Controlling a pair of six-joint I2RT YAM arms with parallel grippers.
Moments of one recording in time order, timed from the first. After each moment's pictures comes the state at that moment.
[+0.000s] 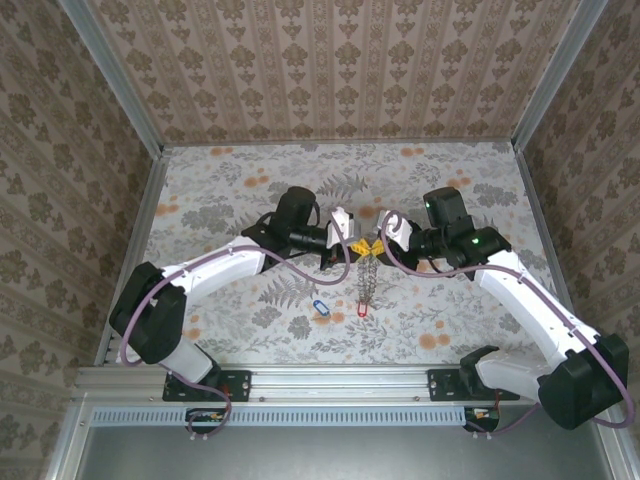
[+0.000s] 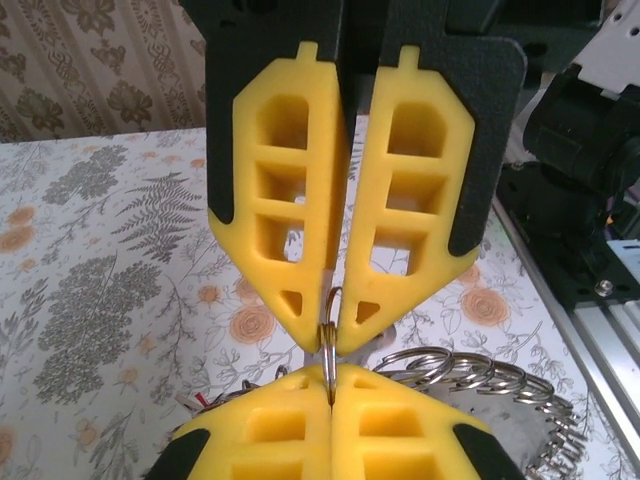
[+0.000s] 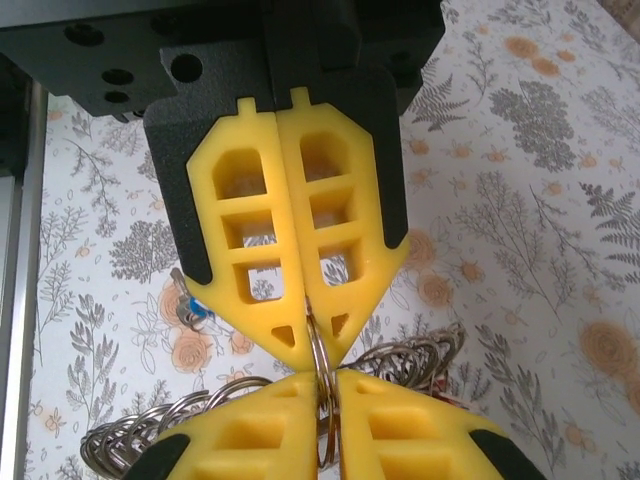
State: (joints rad) left arm -0.77 1.55 1.02 0.03 0.88 0.45; right arm 0.37 1.15 0.97 -0.61 -0.62 -0.65
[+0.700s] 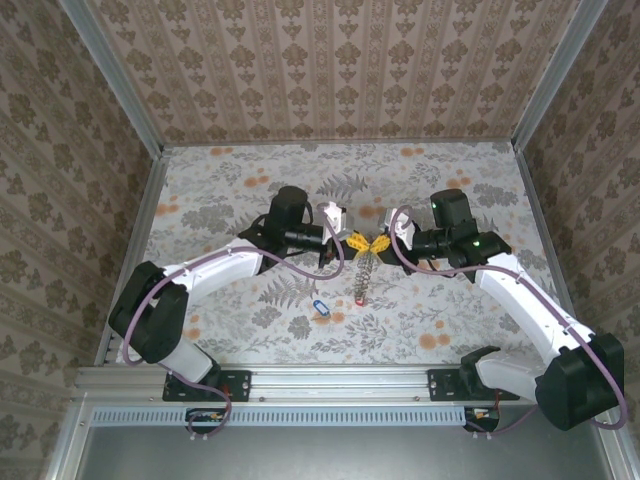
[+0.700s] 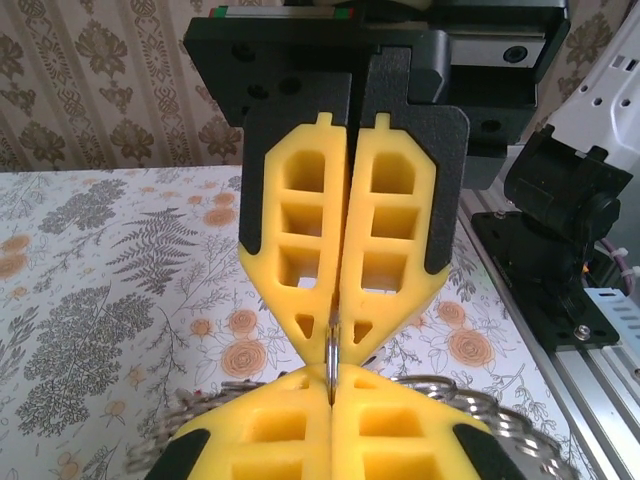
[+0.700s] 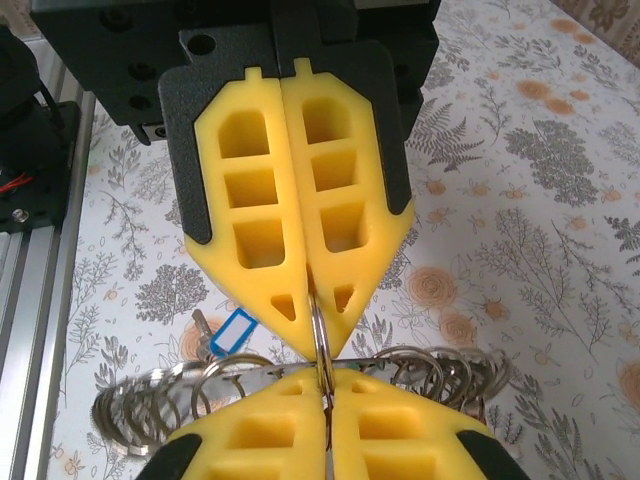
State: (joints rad) left arm -0.74 1.55 0.97 0.20 0.96 0.32; right arm 0.31 1.15 0.90 -0.48 -0.77 -0.59
